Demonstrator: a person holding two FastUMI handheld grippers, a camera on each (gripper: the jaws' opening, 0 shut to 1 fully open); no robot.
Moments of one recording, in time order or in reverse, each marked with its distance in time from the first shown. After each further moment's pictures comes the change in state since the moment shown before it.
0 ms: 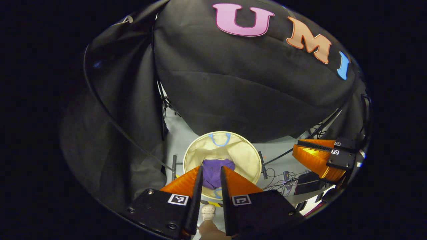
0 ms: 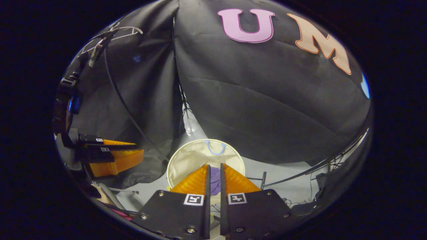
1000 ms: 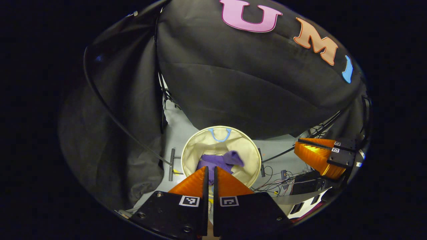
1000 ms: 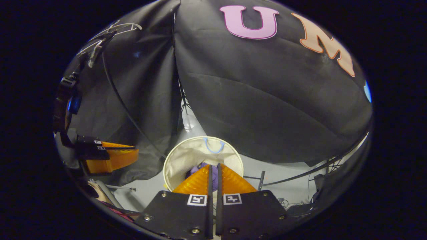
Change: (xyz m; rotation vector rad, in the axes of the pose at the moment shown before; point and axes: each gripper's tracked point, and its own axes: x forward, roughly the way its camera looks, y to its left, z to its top) left arm 0.016 0.005 -0.013 -0.070 0.071 0.004; right arm 0.015 -0.005 -0.004 -0.029 0.045 0.001
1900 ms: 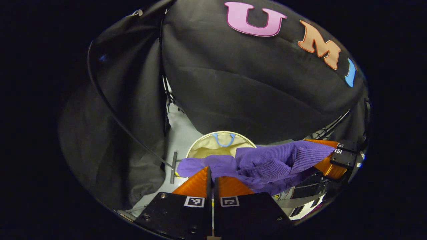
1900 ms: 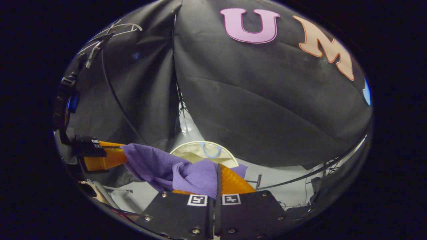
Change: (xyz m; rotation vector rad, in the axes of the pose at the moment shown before) left arm -0.001 0.010 0.004 -0.032 -0.023 0.007; right arm 0.001 -0.007 0.002 -0.013 -0.014 -0.019
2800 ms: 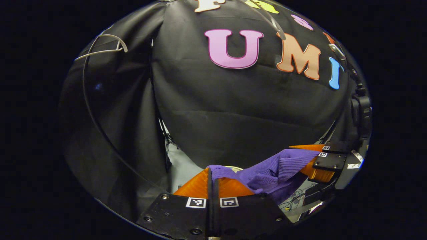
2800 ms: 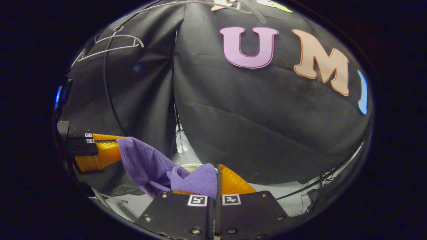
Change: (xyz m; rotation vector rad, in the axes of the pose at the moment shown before) left arm -0.049 -0.002 0.079 0.157 -0.319 -0.011; right arm -0.019 -0.007 0.068 -0.007 -0.202 -0.038
